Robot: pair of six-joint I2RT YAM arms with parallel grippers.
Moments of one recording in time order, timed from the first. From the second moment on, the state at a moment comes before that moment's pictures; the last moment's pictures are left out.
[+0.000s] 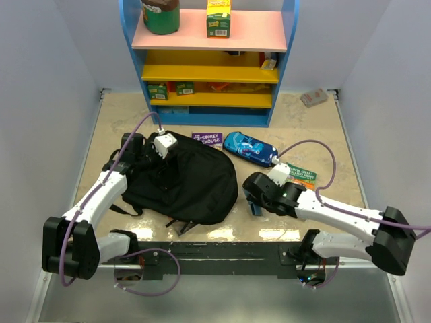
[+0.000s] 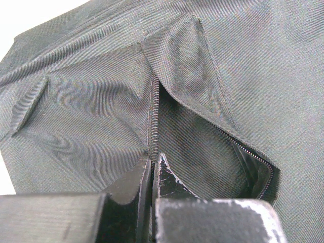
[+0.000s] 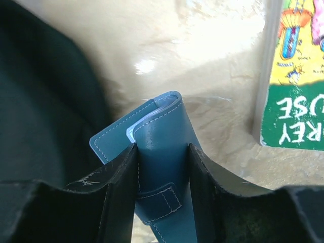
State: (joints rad) left arm -0.17 1.18 0.74 -0.32 0.42 0.46; right arm 0.96 1.15 0.70 -0.66 0.56 1.27
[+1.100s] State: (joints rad) left arm -0.17 1.17 0.74 -0.33 0.42 0.43; right arm 1.06 1.62 1.12 0.04 0.40 0.82
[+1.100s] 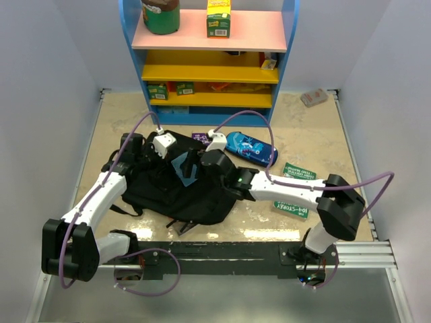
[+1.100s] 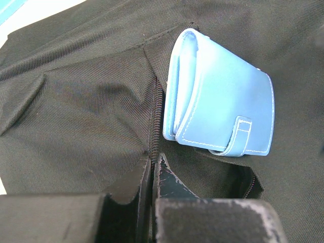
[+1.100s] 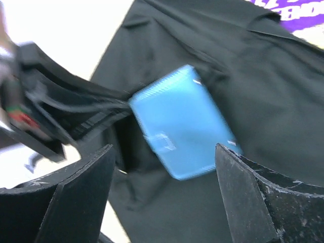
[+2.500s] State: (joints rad) left arm -0.17 1.17 0.74 -0.34 0.42 0.43; right arm 0.90 1.66 0.96 0.36 -0.28 0.67
